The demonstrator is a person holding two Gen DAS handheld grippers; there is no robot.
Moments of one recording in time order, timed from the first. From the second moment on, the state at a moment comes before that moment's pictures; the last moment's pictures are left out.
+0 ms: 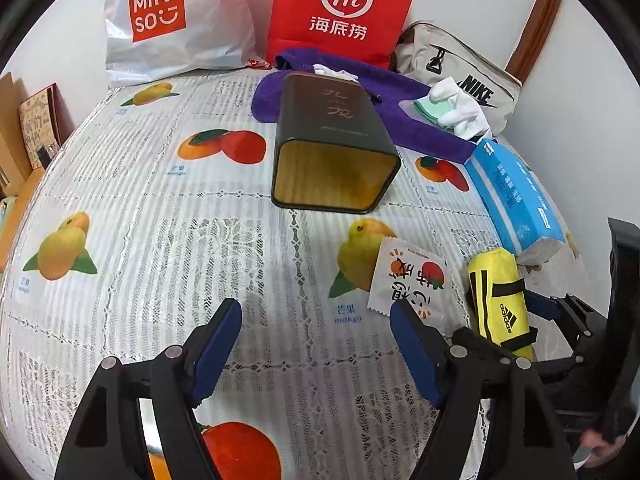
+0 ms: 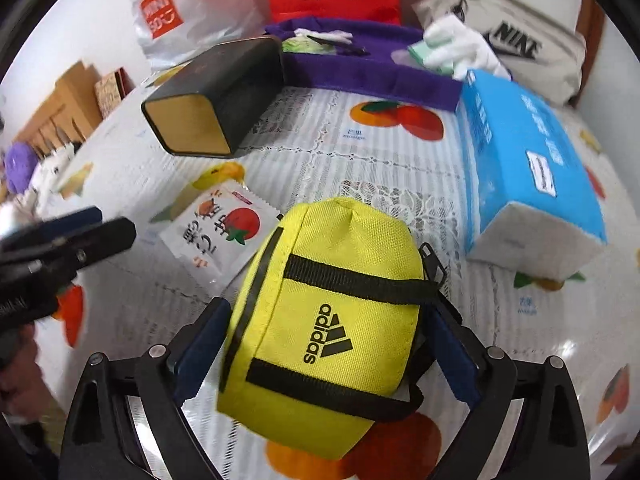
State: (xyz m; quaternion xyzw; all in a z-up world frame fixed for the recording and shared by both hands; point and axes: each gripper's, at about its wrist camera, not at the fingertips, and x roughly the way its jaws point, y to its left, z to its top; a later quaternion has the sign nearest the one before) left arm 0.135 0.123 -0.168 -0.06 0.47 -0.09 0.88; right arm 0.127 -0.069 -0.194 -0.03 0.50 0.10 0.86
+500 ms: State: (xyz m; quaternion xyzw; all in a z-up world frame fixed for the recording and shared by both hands) left arm 0.140 0.066 -0.178 -0.01 0.45 -0.14 0.88; right arm 0.097 -0.137 -0.188 -0.03 0.48 0.13 0.87
